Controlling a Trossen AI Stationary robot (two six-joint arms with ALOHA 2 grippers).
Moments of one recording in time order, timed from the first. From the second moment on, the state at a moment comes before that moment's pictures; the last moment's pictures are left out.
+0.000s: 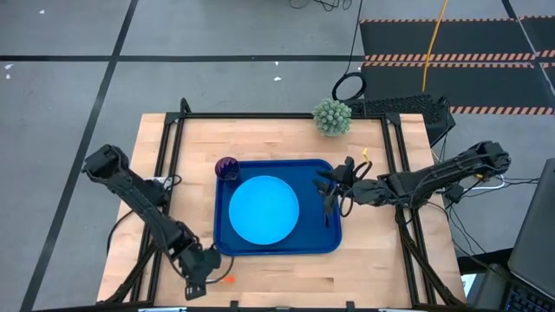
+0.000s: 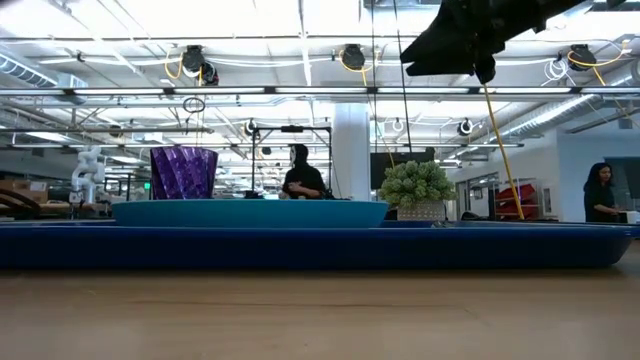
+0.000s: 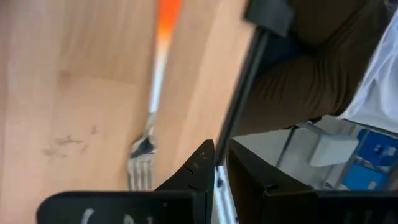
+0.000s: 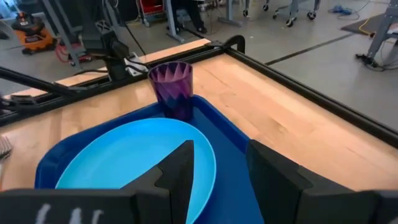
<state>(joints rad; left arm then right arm) -0.80 1.52 0.89 -0.41 0.33 -1.19 0.25 1.11 0.65 0.04 0.65 0.42</state>
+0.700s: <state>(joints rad) -0.83 1.86 1.33 -0.88 0.25 -0.97 0.23 1.11 0.65 0.08 0.63 0.37</state>
